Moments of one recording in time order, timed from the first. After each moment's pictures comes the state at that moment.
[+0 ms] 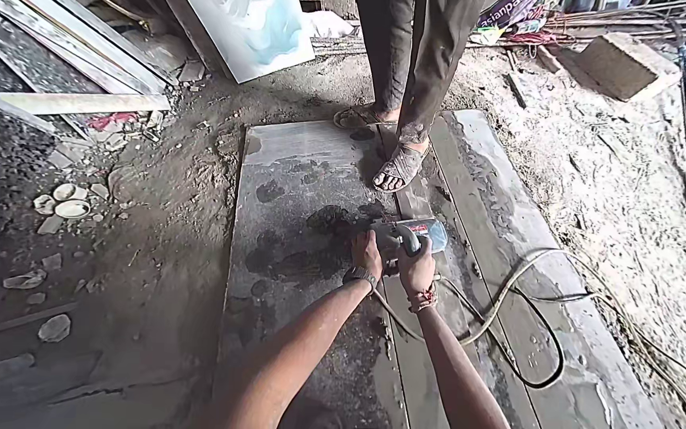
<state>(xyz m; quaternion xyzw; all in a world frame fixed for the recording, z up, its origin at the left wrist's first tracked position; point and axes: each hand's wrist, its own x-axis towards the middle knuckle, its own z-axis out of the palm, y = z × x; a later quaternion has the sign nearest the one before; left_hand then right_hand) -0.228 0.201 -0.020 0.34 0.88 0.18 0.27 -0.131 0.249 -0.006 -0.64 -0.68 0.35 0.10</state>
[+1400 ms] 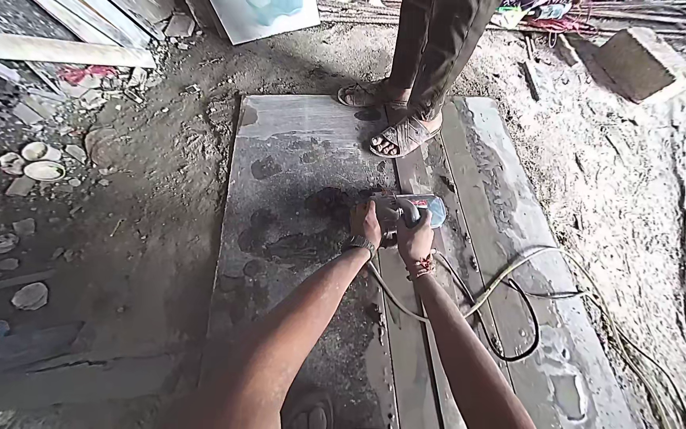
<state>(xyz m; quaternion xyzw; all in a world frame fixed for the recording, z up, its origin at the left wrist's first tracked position) -0.257 0.228 -0.025 0.32 0.88 0.23 0.28 -0.161 0.277 -0.003 -0.62 -0.71 0.33 0.09</state>
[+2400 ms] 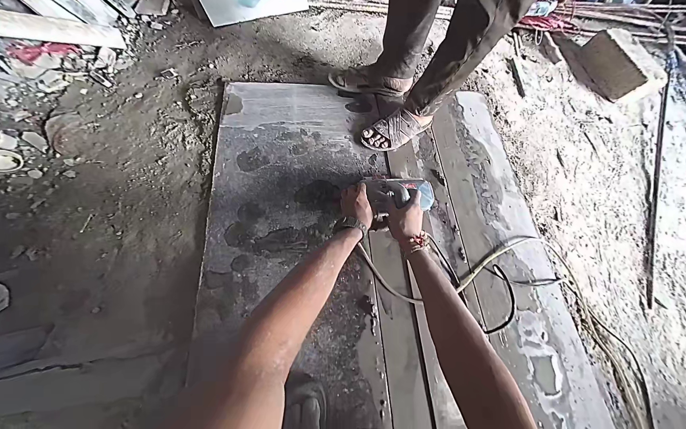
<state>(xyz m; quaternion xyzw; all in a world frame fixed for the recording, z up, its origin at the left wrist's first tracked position) -0.274 0.244 -0.046 0.34 0.88 0.25 0.22 -0.175 0.303 -0.011 -0.59 -0.73 0.33 0.06</state>
